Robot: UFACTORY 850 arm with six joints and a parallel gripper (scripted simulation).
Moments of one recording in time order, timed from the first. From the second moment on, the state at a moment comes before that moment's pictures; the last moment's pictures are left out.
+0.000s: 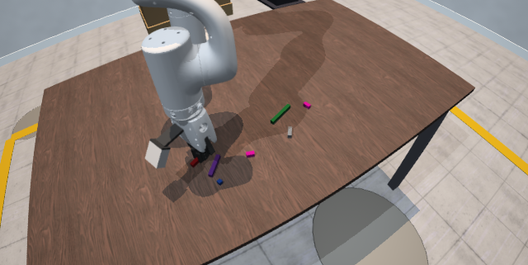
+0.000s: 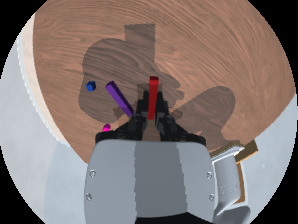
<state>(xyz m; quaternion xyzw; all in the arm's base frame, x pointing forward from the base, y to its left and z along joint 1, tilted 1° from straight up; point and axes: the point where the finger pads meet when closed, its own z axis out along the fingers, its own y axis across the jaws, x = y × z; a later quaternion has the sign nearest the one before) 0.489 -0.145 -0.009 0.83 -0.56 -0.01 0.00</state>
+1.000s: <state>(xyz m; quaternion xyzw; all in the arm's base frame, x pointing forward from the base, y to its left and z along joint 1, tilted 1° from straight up) 0.489 -0.144 -0.008 0.83 -0.56 -0.01 0.00</state>
